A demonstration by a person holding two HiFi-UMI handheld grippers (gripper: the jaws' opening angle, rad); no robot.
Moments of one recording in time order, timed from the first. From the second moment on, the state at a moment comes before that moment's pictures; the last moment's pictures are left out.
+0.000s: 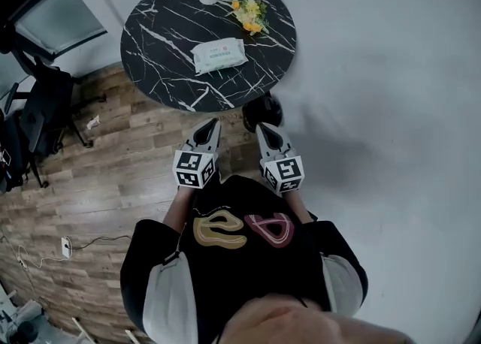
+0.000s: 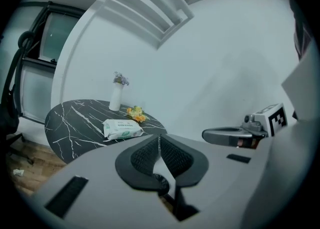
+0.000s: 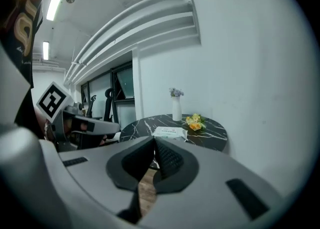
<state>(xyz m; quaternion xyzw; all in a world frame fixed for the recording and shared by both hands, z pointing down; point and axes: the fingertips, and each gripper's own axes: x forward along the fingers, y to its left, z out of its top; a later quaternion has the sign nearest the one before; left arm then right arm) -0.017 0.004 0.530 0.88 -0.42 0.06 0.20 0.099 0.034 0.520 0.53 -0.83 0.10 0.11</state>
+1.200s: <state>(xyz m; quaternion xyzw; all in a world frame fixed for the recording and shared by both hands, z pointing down) -0.097 -0.174 0.558 0.85 -0.46 0.10 0.24 0.033 -0.181 0.525 0.46 -0.85 0.02 0.24</state>
